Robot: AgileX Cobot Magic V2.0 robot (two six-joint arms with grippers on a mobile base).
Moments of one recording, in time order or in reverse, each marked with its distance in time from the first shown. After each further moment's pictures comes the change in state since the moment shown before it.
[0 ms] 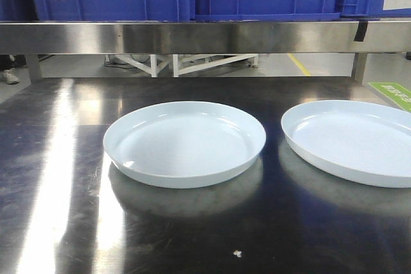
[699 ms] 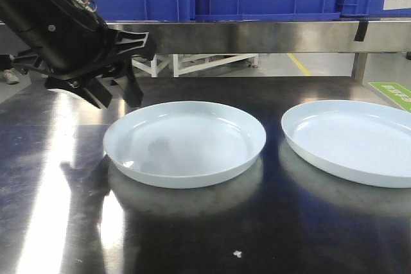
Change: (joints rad) left arm -0.200 0.358 0.000 -0.027 0.023 0.002; right arm 0.000 0.000 0.000 0.000 0.000 0.000
